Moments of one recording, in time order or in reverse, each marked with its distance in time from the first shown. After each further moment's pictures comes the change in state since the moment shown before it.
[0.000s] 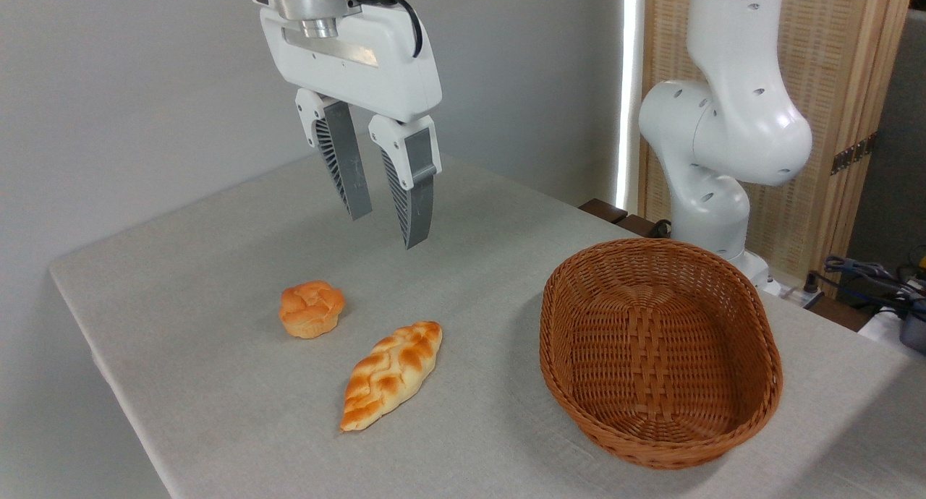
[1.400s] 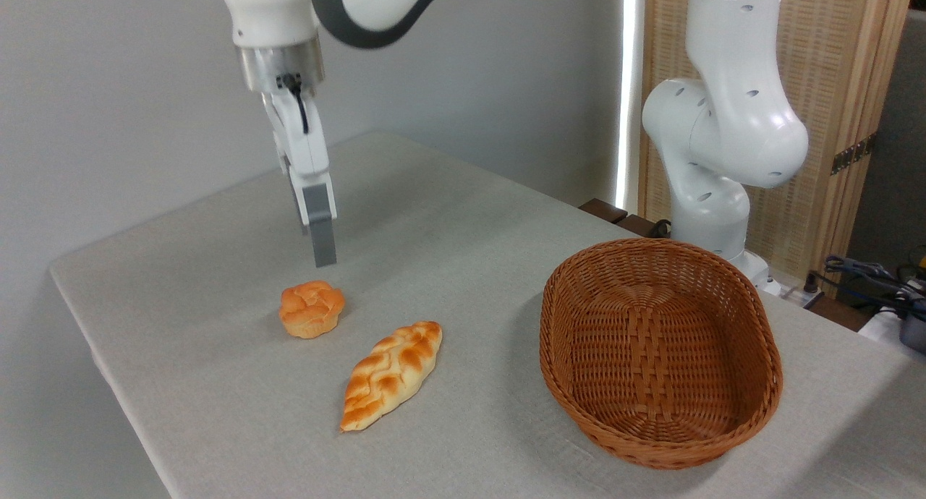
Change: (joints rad) arm -0.112 0.017 -0.238 -0.299 0.023 0.401 0.001
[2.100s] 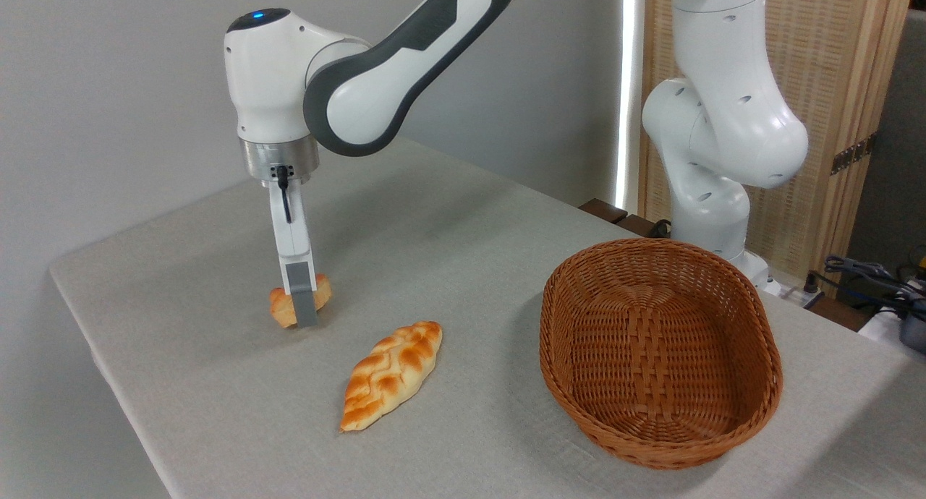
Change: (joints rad) arm -0.003 0.150 -0.041 -0.088 0.024 0.280 0.053
